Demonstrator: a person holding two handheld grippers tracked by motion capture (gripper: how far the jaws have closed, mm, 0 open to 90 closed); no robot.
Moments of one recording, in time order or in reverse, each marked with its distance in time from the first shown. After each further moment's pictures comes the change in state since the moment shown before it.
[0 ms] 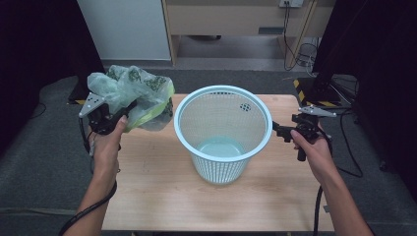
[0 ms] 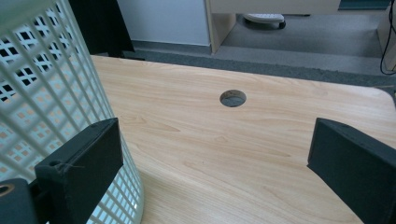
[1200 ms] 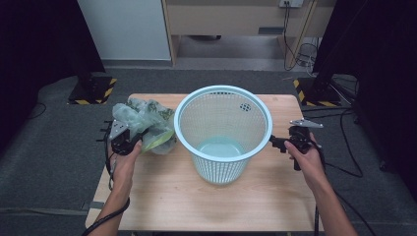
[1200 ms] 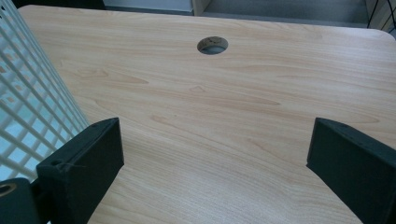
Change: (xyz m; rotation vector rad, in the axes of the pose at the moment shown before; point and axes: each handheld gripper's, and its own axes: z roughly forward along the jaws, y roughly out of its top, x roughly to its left) left arm 0.011 -0.108 0.034 0.144 0.046 0.019; right arm -0.015 -0.051 0.032 0.111 -0.077 -0.002
